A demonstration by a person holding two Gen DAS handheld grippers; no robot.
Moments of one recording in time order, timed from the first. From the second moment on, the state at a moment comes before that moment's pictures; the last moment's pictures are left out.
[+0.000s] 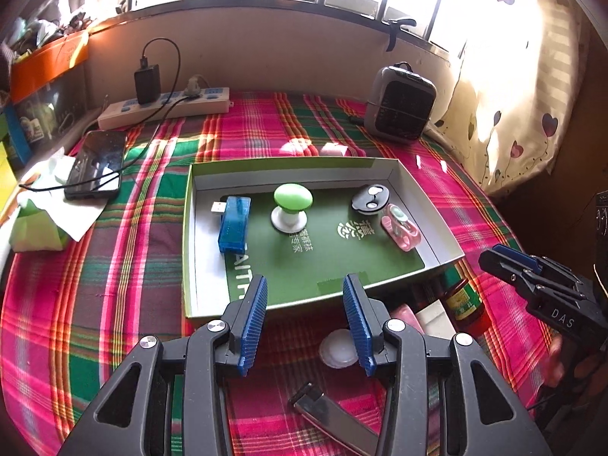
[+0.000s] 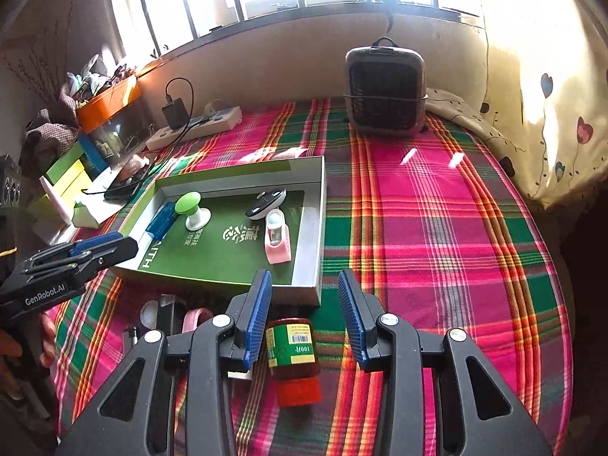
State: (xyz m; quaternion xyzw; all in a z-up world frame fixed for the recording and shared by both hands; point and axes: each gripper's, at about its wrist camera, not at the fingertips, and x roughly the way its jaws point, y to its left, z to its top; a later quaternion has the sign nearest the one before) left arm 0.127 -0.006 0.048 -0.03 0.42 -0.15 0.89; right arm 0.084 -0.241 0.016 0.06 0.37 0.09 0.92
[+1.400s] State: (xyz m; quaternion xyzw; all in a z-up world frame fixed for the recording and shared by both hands) left arm 0.045 -0.014 0.006 0.04 0.46 -0.08 0.88; right arm 0.035 -0.262 -0.005 0.10 0.36 0.09 0.92
